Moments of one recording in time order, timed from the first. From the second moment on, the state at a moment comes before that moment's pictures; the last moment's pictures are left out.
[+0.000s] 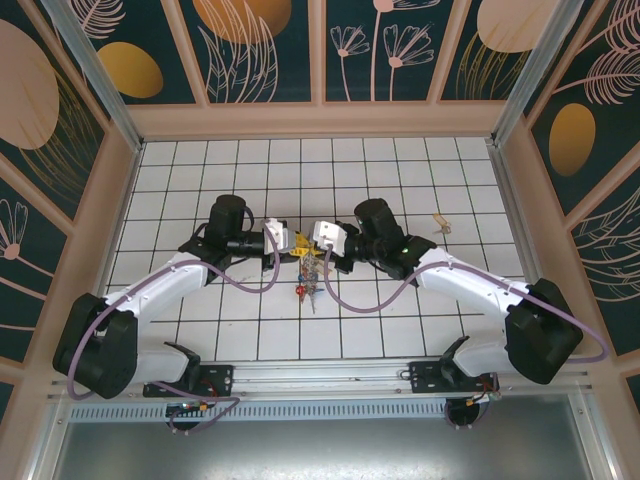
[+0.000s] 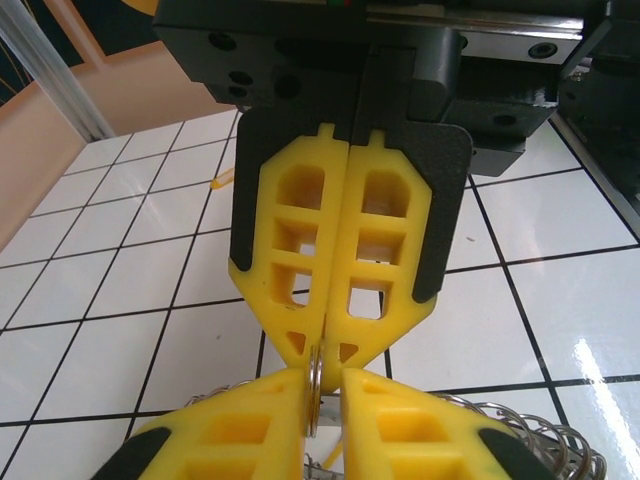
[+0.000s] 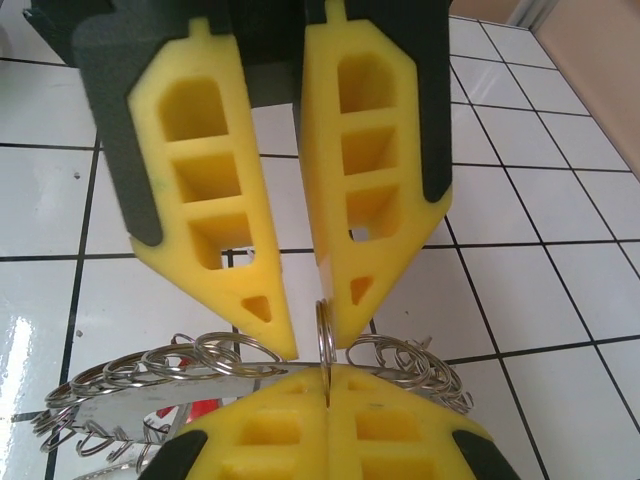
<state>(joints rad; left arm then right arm) -0.46 1.32 0.74 0.05 0.93 0.70 0.77 1.34 0.86 -0.07 -0.45 -0.59</state>
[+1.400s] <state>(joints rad) -0.46 1.31 0.64 0.46 1.07 0.41 0.68 1.24 0.69 0.23 -0.70 -0.43</state>
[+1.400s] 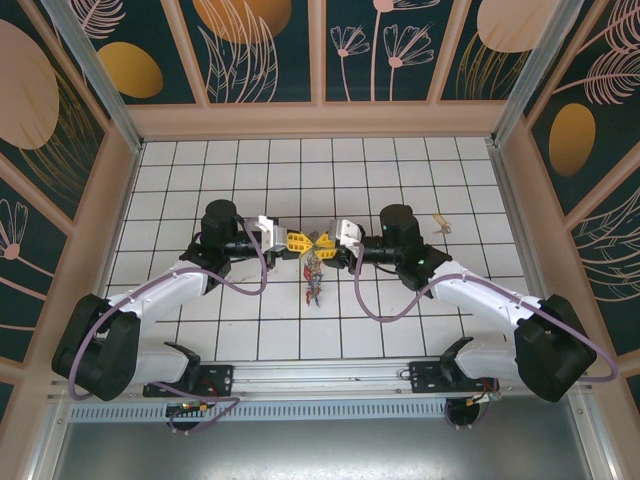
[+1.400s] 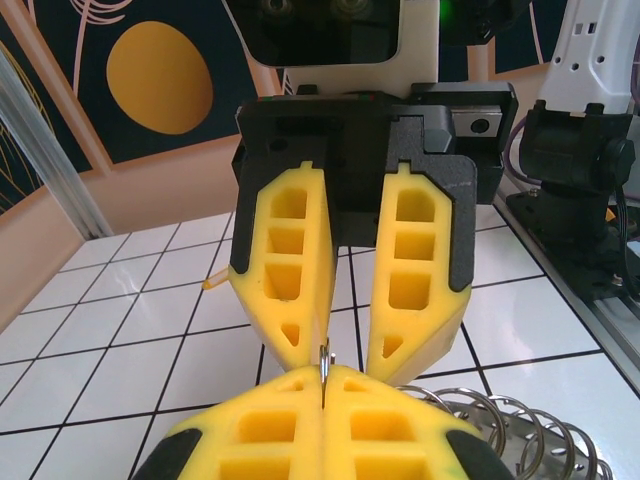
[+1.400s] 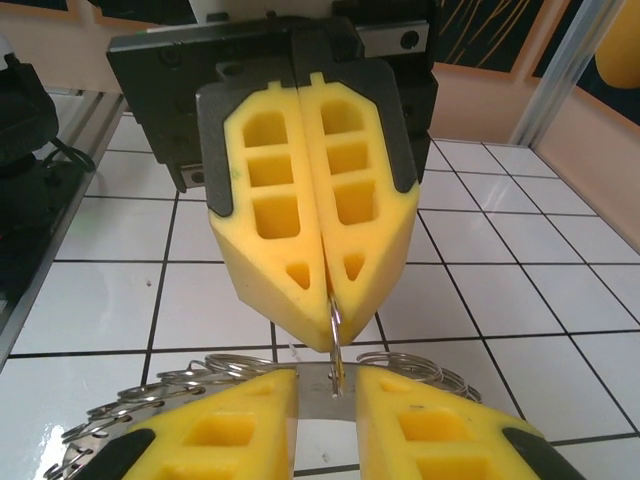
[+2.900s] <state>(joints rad) -0.46 1.32 0.68 0.26 1.05 0.54 0.68 1.20 0.69 0.16 -0.61 -0.49</state>
